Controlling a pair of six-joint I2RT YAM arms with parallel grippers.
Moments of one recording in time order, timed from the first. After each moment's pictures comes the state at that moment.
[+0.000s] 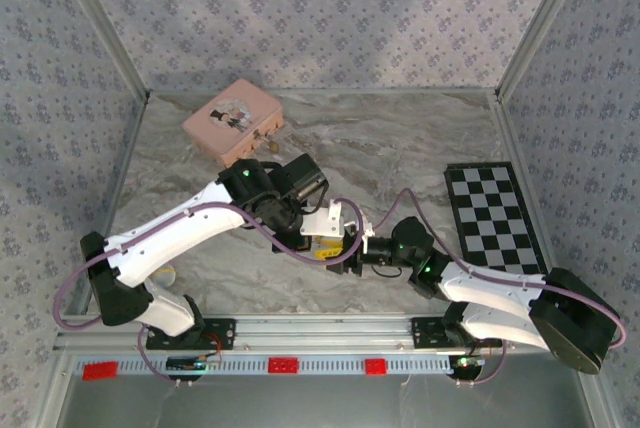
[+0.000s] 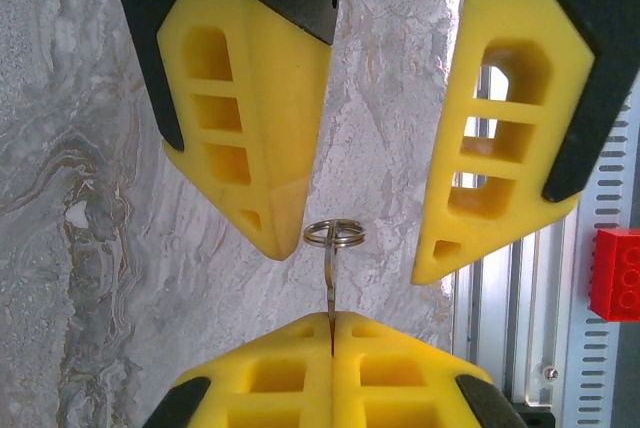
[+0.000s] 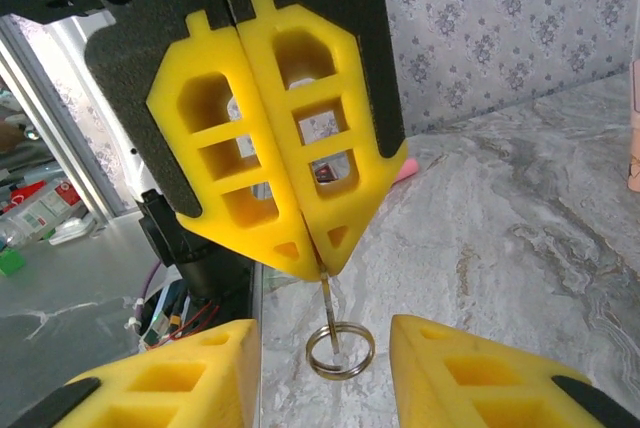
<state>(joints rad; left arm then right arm) -1.04 1.47 1.55 -1.34 0.14 0.53 0.90 1.07 0.29 0.78 -0.55 0.23</state>
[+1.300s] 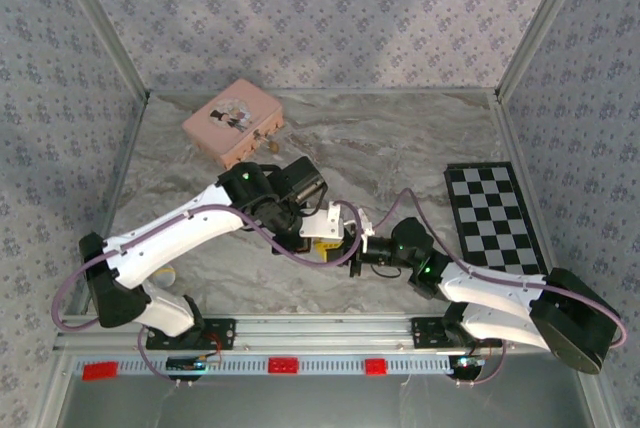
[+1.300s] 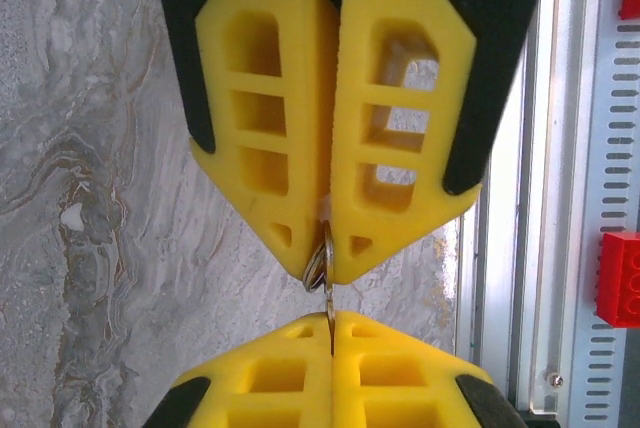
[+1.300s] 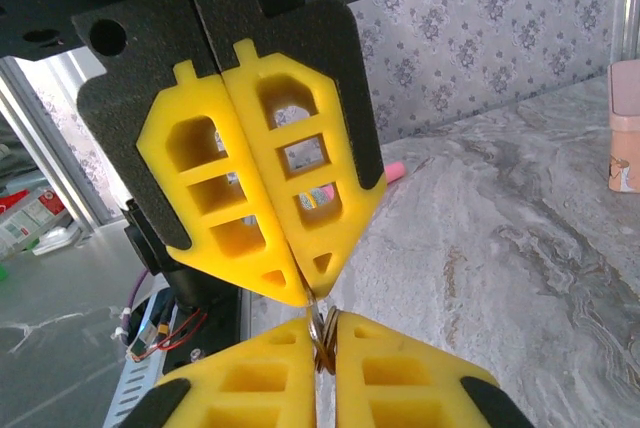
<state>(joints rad) -1.04 1.45 1.50 -1.31 0.14 0.53 0.90 1.07 0.29 0.78 -0.51 0.23</state>
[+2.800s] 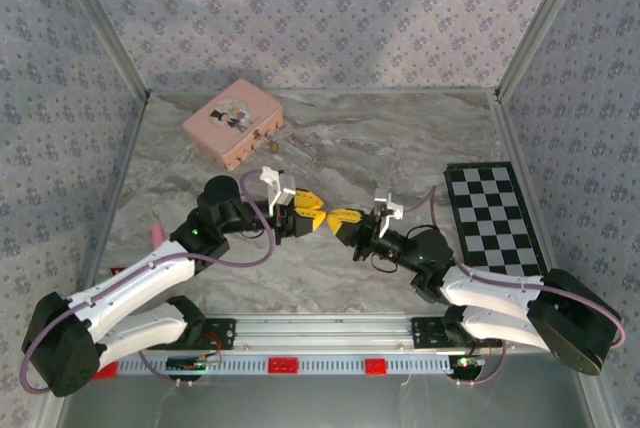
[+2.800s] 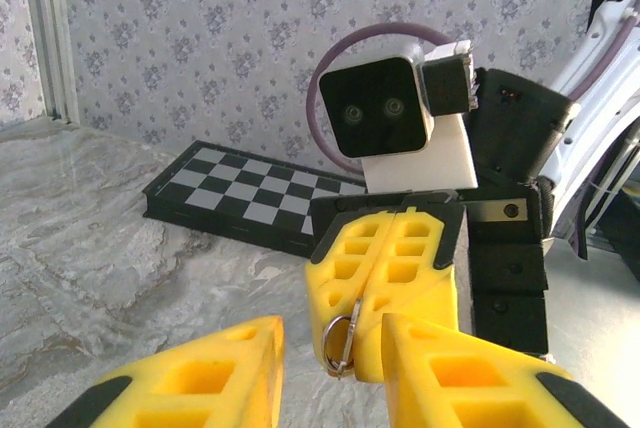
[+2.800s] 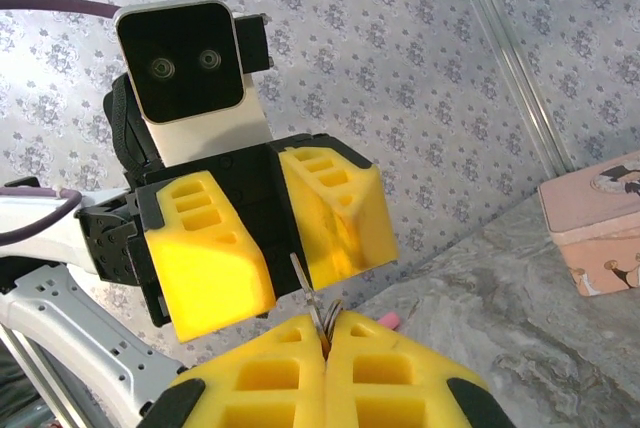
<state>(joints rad) -0.74 0.99 0.63 0.31 0.70 -0.19 0.89 1.06 0.22 1.16 -0.27 0.57</state>
